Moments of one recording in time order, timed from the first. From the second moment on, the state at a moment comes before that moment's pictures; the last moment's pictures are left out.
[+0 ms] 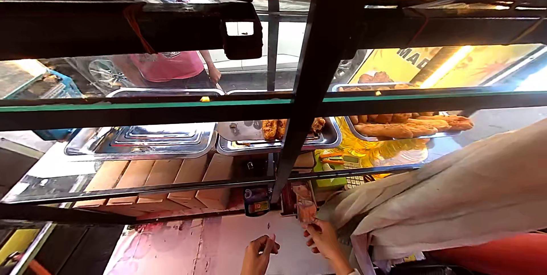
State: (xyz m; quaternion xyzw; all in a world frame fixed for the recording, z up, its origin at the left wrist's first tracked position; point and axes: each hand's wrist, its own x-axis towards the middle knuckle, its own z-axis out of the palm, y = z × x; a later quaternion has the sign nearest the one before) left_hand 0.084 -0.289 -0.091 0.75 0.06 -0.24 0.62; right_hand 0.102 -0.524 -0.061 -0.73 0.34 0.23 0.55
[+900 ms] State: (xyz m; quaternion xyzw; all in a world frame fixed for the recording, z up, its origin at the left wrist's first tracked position) left_hand 0.106 -0.327 -0.059 0.42 0.28 -0.24 0.83; right_hand 0.174 -0.513 -0.015 -0.85 -0.02 0.18 0.49
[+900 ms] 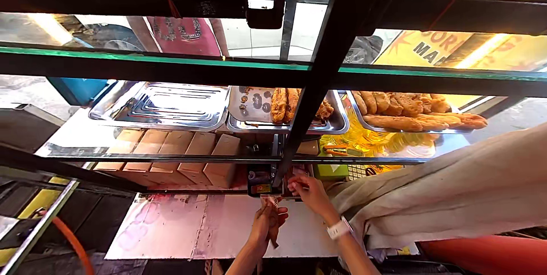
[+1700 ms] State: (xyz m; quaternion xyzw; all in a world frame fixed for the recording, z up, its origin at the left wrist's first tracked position) left_hand 0.103 -0.331 -0.039 0.35 0.29 -0.32 0.83; right_hand 0.181 -0.536 -0.041 -0.95 -0.01 0.06 0.29
